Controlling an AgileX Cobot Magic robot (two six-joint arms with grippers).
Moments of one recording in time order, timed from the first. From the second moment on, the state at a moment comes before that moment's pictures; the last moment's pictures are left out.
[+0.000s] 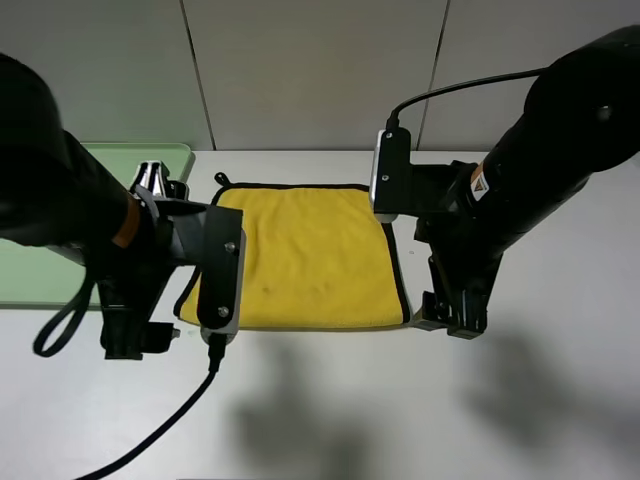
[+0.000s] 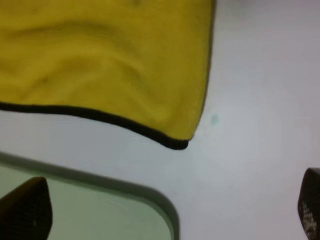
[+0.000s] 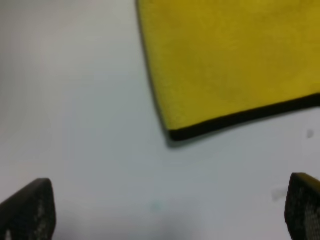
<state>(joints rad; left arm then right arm) -0.88 1.49 -0.77 0.53 0.60 0.41 0.67 1.50 -0.86 -0.02 0.67 -0.71</state>
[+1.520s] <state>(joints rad) -0.66 1.90 -0.79 0.84 0.27 0.49 0.67 1.52 -0.86 -0.04 0.46 -0.71</state>
